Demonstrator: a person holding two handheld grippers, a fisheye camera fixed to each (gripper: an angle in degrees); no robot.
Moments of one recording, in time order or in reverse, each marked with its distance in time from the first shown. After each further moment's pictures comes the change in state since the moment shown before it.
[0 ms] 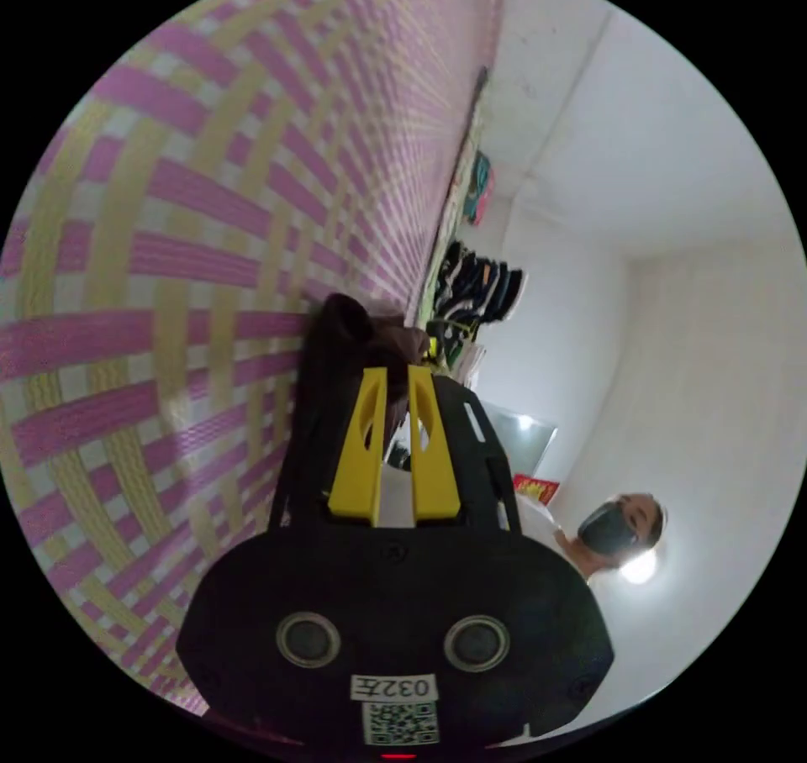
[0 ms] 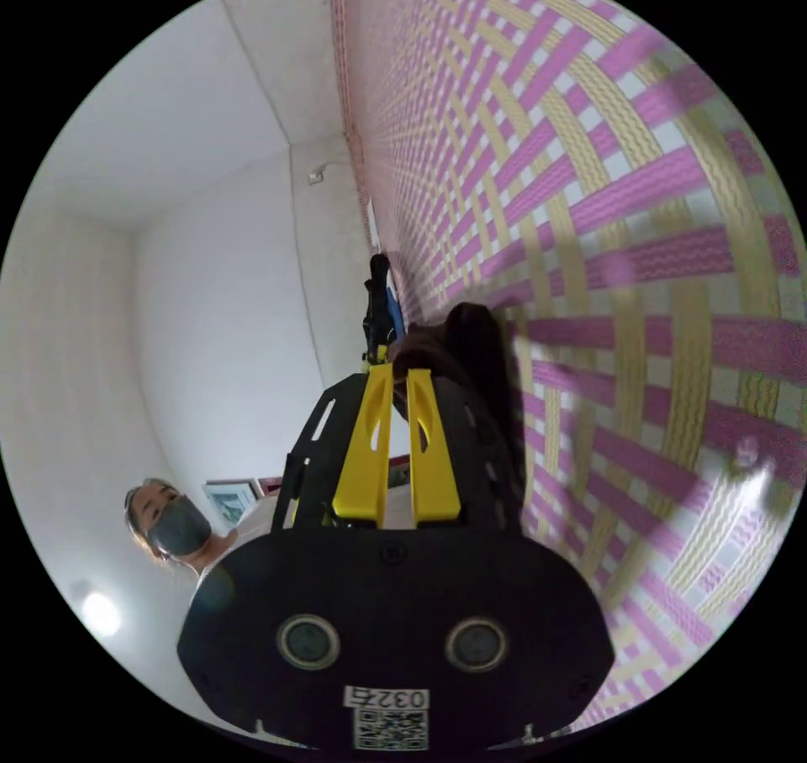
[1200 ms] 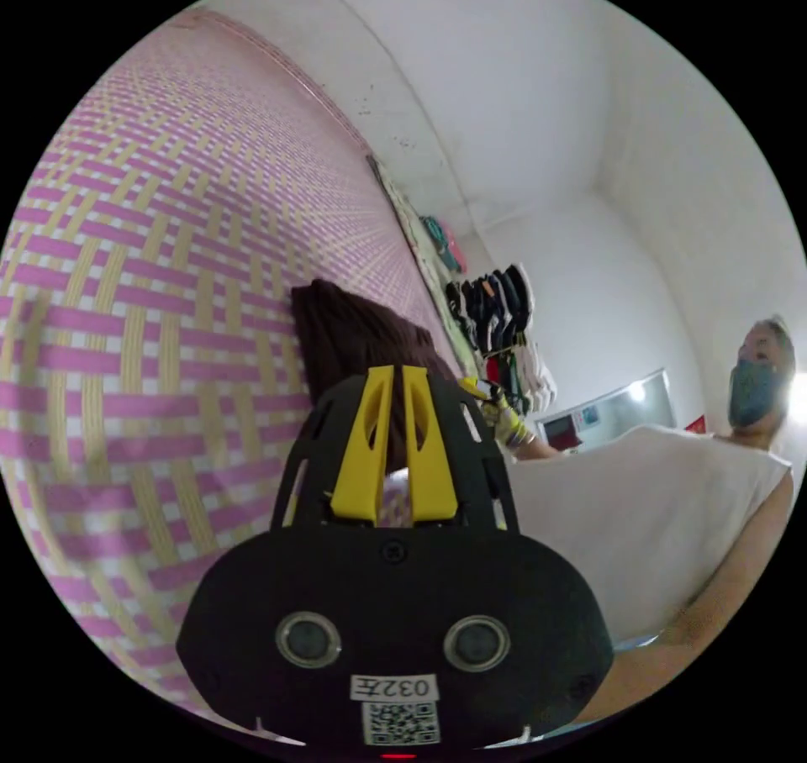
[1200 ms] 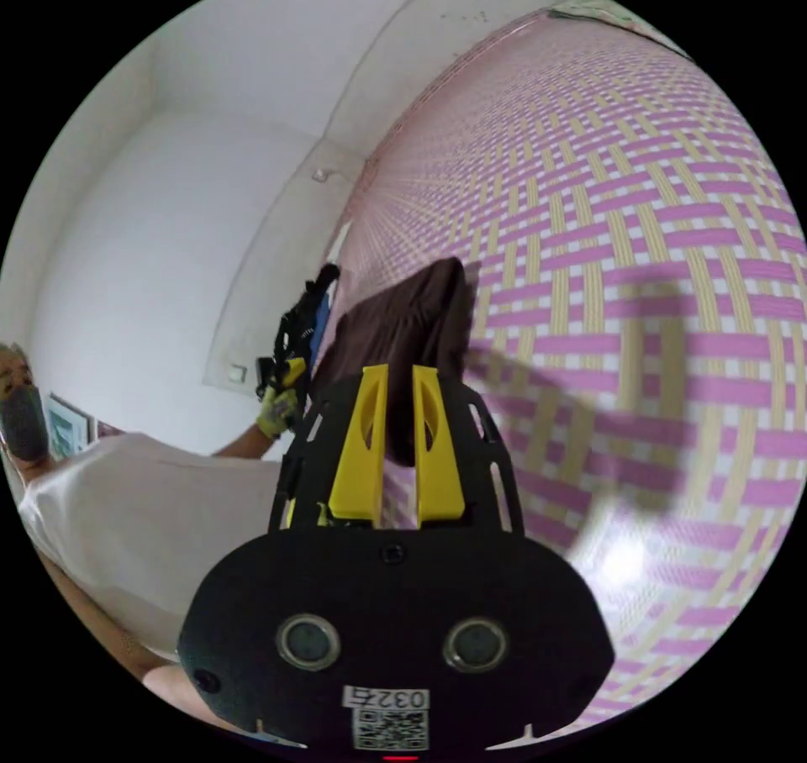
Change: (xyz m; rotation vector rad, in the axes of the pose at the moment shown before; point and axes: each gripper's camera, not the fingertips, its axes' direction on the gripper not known) left arm 0.072 0.230 0.078 0.380 -0.323 0.546; right arm -0.064 0.169 0.111 0.259 0.437 -0.382
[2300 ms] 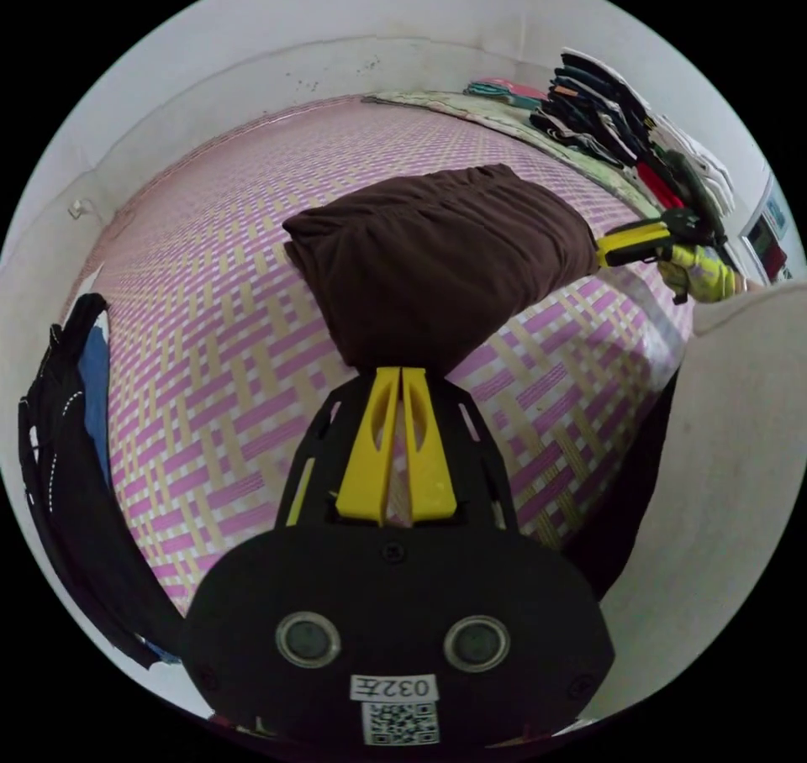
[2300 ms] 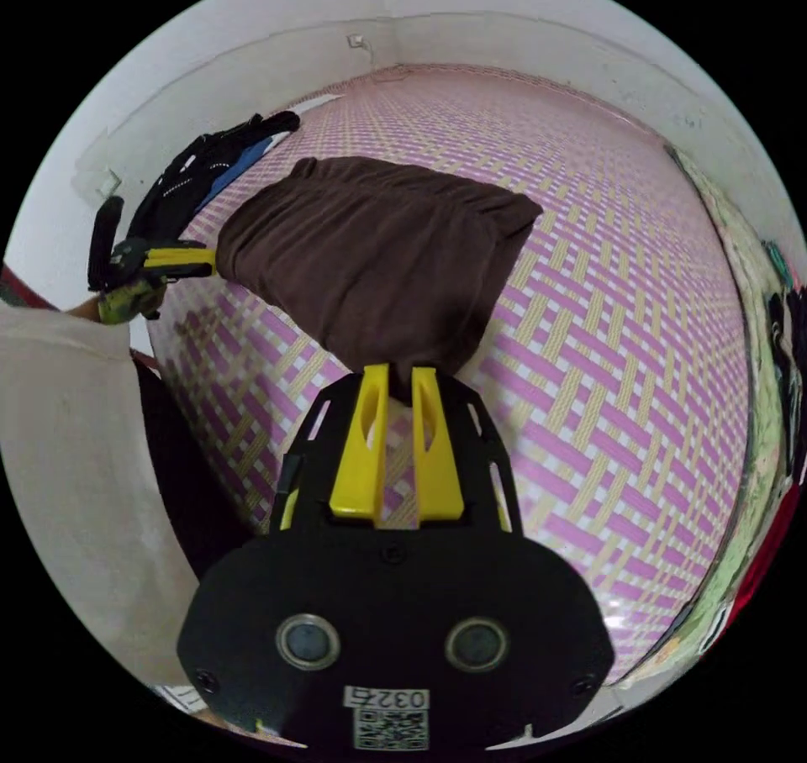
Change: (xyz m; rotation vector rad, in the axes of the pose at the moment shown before) left arm 0.248 0.136 0.175 -0.301 -0.856 0.475; right arm -0.193 0.124 0.182 -0.246 0.704 -0.473
